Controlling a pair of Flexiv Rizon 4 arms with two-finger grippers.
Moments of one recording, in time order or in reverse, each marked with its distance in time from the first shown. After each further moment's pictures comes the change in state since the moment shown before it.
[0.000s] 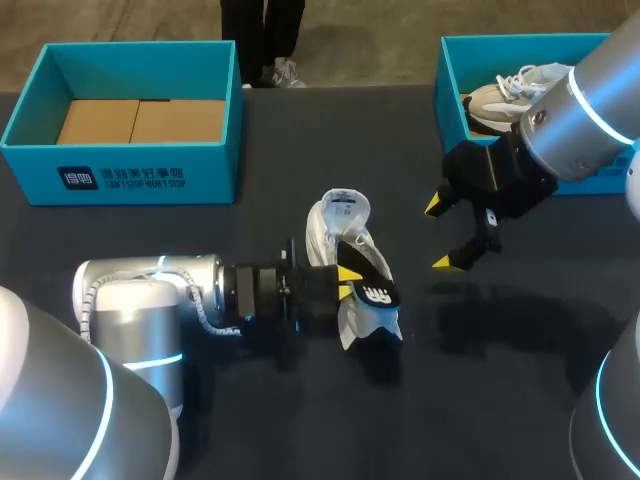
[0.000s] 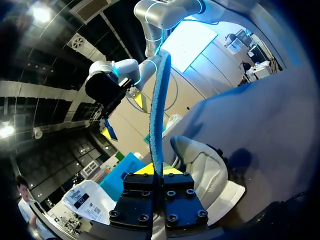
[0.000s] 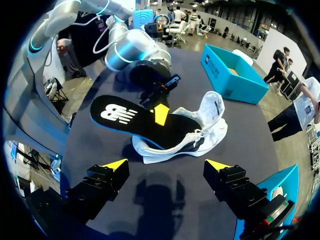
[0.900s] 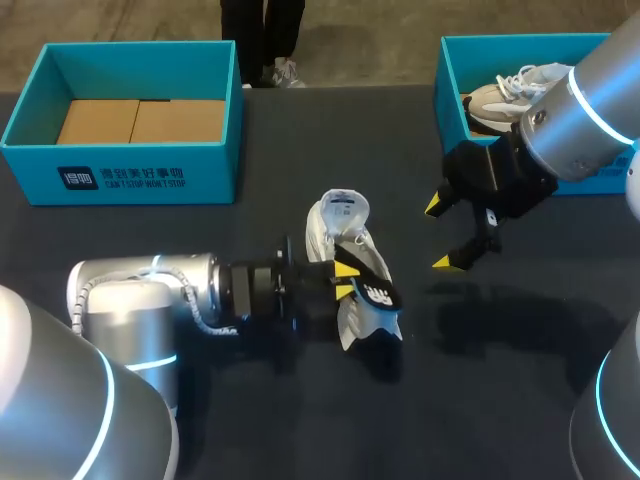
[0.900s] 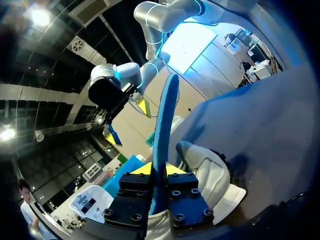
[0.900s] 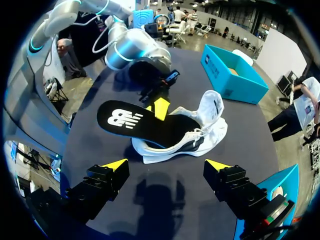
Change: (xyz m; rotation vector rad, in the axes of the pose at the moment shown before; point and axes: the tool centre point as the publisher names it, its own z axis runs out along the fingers) left arm -0.004 -0.015 -0.005 0.019 -0.014 0.017; right arm 0.000 0.000 0.000 0.000 0.000 0.000
